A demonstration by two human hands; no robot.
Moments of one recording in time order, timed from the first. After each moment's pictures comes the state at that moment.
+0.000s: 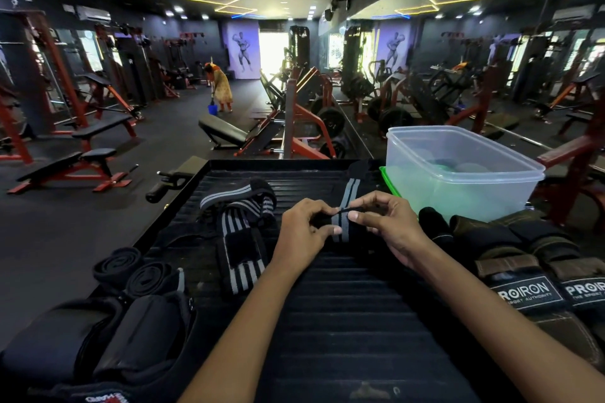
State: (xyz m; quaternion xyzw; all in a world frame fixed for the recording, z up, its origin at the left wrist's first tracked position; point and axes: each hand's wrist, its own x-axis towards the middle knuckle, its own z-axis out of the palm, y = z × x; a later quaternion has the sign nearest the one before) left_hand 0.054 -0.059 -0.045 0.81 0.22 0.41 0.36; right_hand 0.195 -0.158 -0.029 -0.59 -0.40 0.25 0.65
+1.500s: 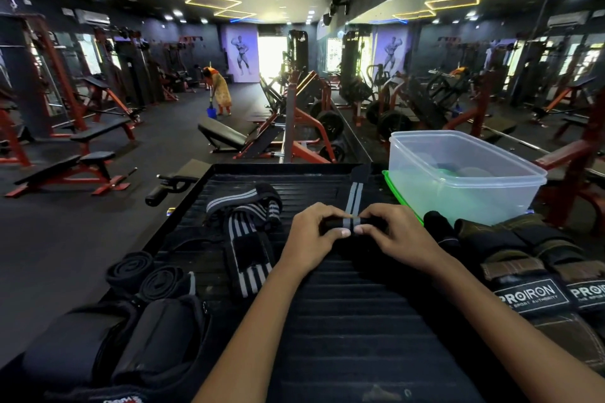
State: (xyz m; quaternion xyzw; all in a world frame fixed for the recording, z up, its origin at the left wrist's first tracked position) left_hand 0.051 -0.053 -0.042 0.83 0.18 0.36 0.38; right_hand 0.204 -0.167 -0.026 -0.68 -0.64 -0.06 0.35
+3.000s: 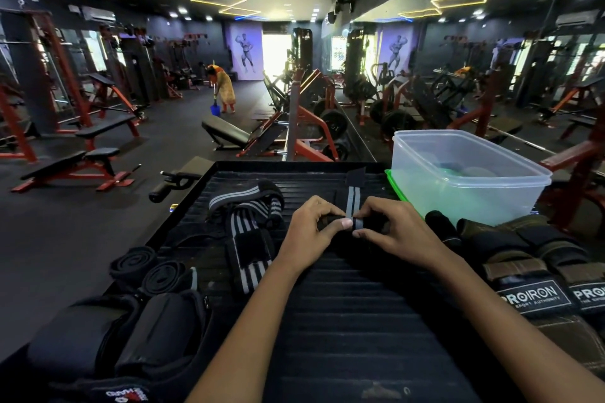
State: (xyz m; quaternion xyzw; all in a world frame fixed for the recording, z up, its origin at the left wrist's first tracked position) left_hand 0.048 -0.051 -0.041 0.82 0.15 0.40 0.38; right_hand 0.199 -0.172 -0.016 -0.64 -0.68 -0.06 0.35
